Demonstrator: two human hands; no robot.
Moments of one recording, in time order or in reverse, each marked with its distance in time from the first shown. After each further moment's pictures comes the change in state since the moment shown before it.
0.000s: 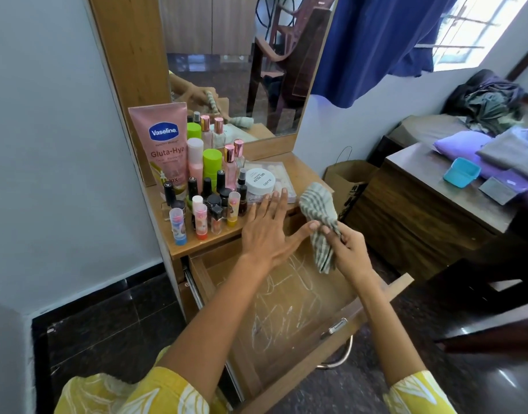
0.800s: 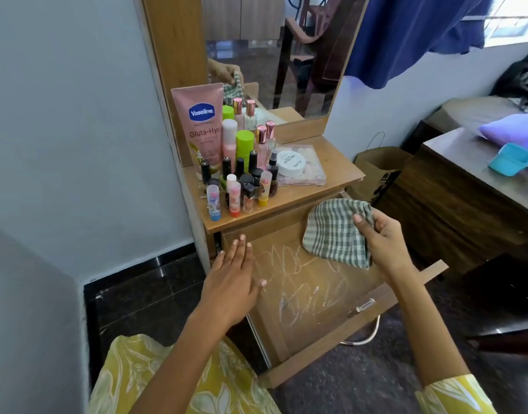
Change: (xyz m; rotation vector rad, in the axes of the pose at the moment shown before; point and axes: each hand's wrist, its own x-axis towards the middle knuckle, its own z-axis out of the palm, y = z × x) left_hand -0.135 -0.075 -0.011 0.215 -0.304 -0.122; right_hand -0.020 -0.016 0.001 0.269 -0.035 0.127
